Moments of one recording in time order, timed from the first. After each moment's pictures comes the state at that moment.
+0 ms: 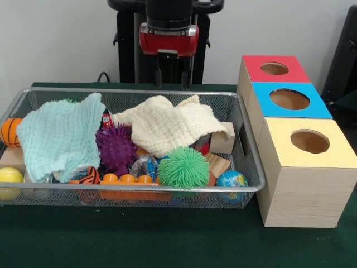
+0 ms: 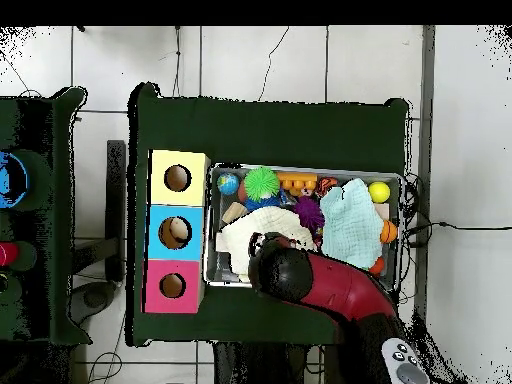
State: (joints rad) arm -0.39 -0.80 0.06 1.96 -0.02 0.35 1.57
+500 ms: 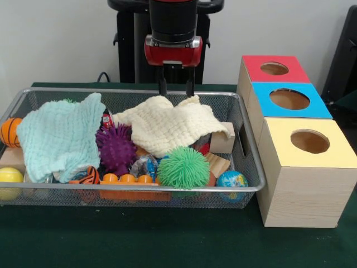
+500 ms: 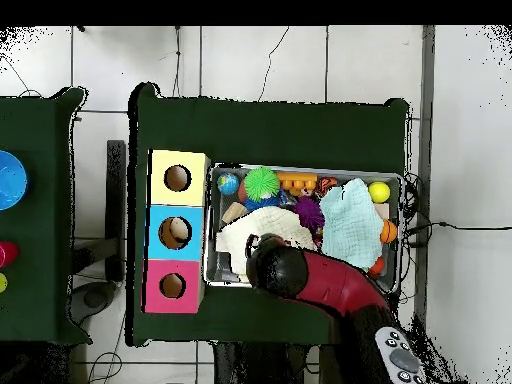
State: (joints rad) arm -0.39 -0.74 0.07 1.95 -0.02 0.35 1.57
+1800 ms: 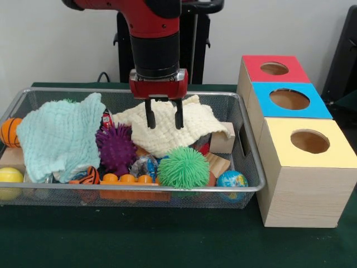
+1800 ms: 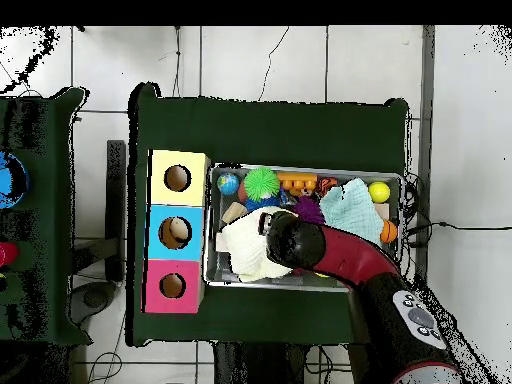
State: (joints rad) arm -0.50 -0.61 0.17 1.80 -0.09 0.35 1.57
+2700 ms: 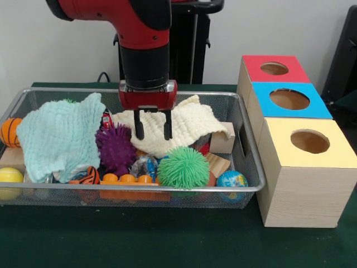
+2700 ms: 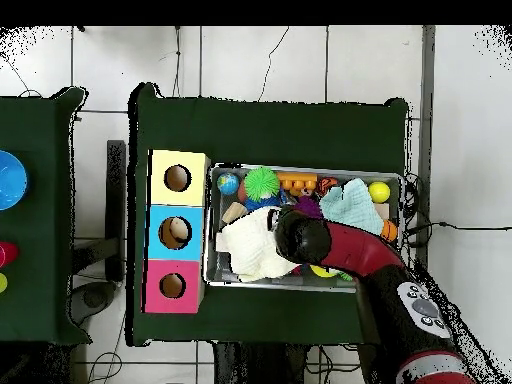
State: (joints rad) arm -0.51 -0.56 0.17 1.74 -0.17 0.33 1.57
